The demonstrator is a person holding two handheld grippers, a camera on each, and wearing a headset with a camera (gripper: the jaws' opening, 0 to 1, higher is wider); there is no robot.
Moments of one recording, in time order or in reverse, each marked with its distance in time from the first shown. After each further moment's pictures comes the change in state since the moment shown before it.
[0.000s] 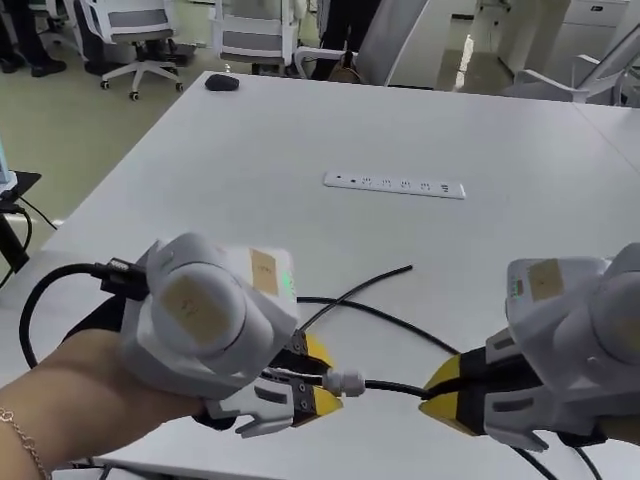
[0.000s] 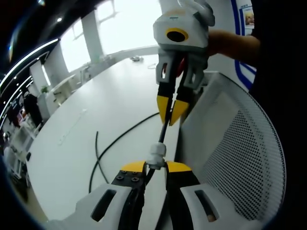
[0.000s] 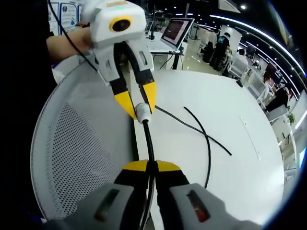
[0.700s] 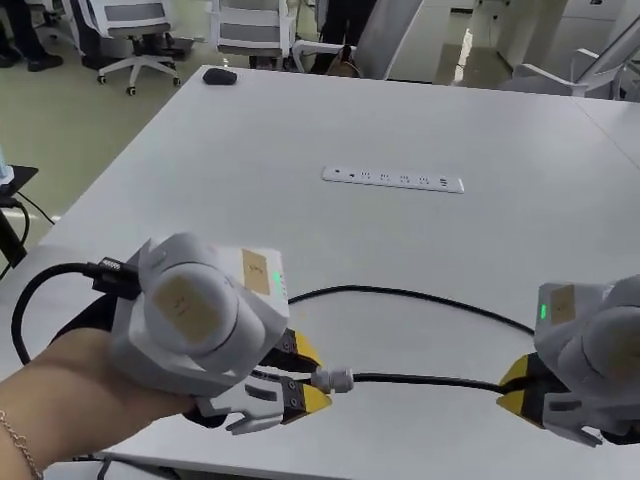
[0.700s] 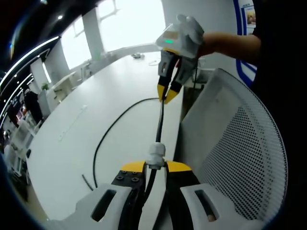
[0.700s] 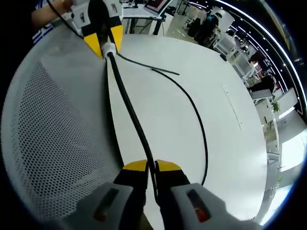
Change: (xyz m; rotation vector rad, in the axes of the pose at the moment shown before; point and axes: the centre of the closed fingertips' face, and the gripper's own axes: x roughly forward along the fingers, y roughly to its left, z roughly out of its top) left arm -0.001 -0.001 -0.011 -0.011 0.025 0.004; right arm -0.013 -0.044 -0.089 0.034 0.282 -0.192
